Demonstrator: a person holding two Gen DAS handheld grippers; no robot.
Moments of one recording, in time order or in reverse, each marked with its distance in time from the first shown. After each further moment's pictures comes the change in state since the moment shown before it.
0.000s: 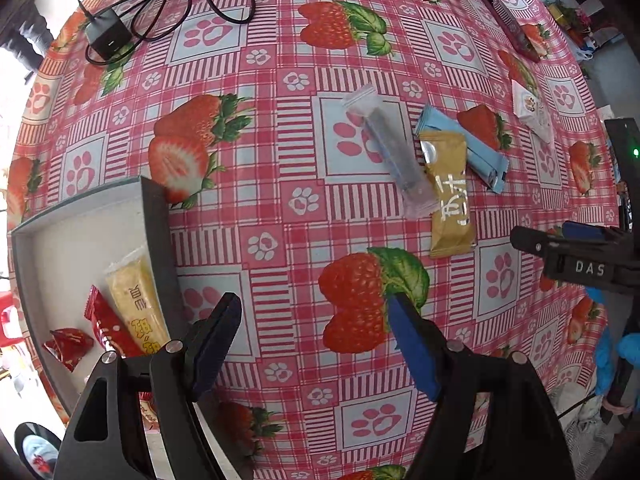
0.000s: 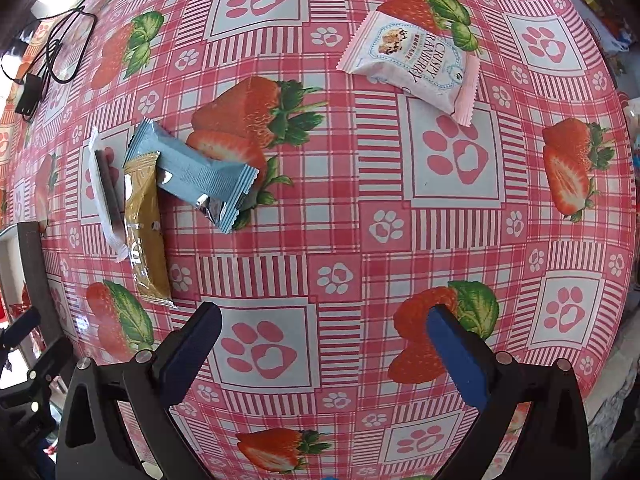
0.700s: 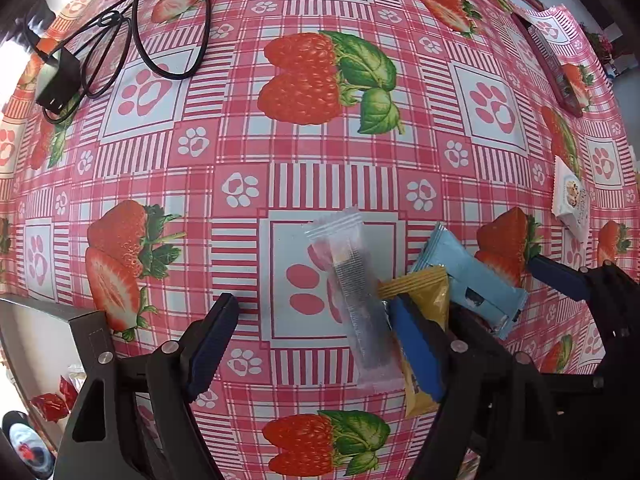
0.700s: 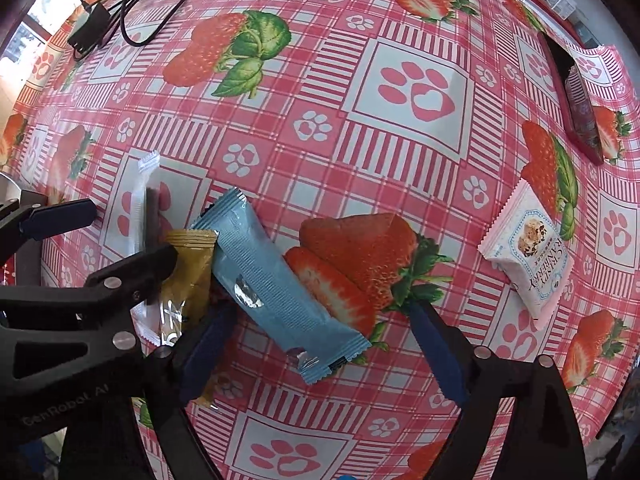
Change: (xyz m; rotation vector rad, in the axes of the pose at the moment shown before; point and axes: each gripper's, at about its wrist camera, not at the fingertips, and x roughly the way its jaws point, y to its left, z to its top) left arm 0.044 -0.032 0.097 -0.073 -0.044 0.048; right arm 0.013 0.082 0.093 -0.333 -0.150 -0.020
